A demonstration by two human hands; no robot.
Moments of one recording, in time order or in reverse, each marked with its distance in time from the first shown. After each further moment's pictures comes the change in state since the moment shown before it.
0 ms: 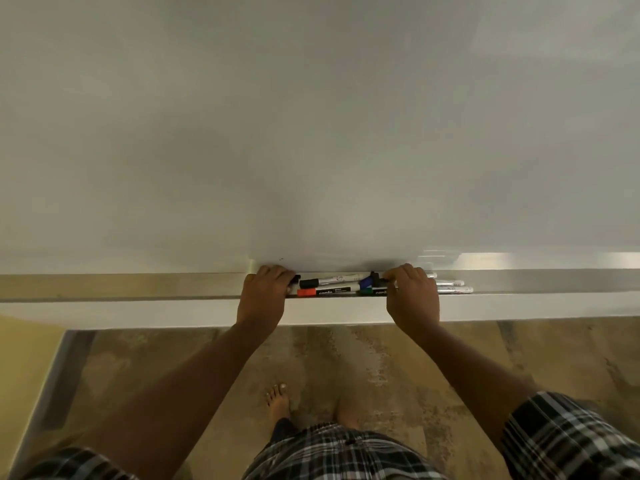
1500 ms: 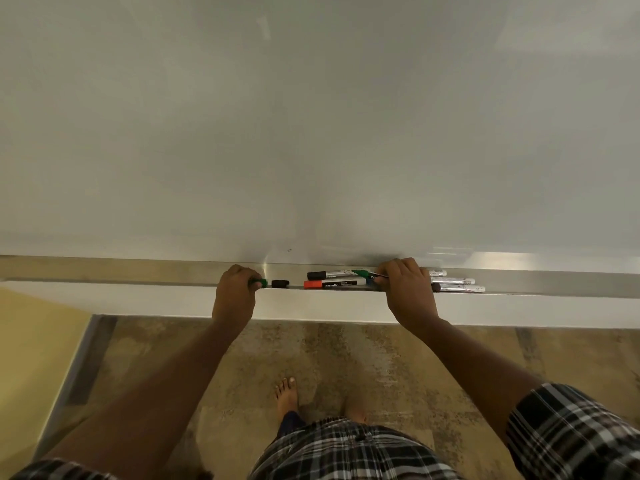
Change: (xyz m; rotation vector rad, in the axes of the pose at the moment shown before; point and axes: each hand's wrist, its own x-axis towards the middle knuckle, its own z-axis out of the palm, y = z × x) left_hand -0.029 -0.048 -0.009 -0.356 0.073 -0.364; right_hand 0.006 -0.008 0.002 0.009 -0.095 -0.219
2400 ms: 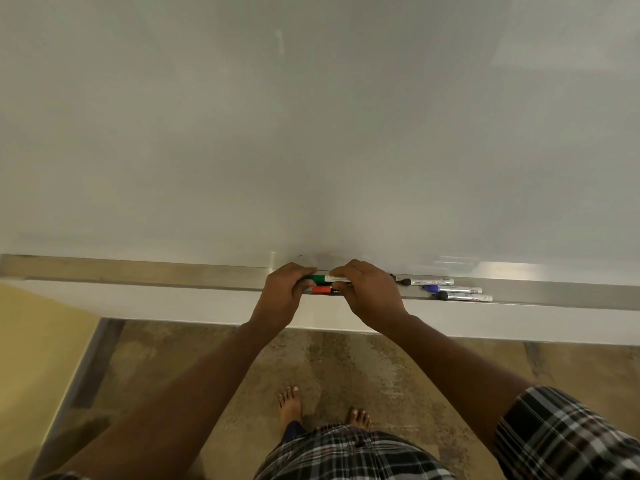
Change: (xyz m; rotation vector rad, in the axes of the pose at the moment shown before) left_hand -0.012 0.066 -0.001 -0.271 -0.039 0.361; right_hand 0.016 -0.089 -0.016 0.235 0.051 -0.274
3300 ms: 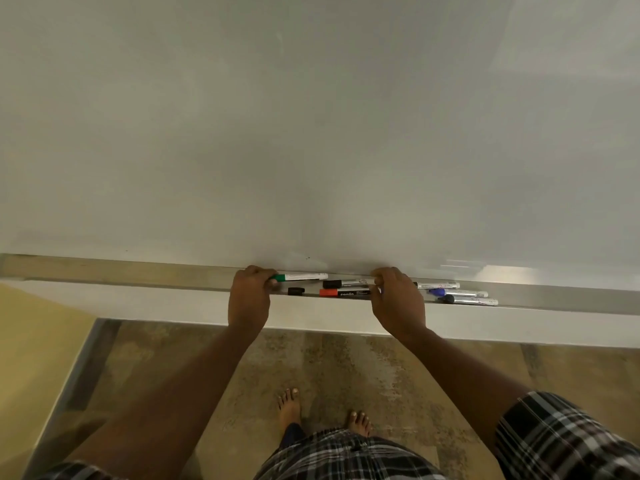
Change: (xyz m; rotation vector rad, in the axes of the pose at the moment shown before) left_hand -0.011 -0.064 -0.028 0.284 0.131 -0.257; right_hand -0.019 0.032 0.015 -0.037 0.047 0.425
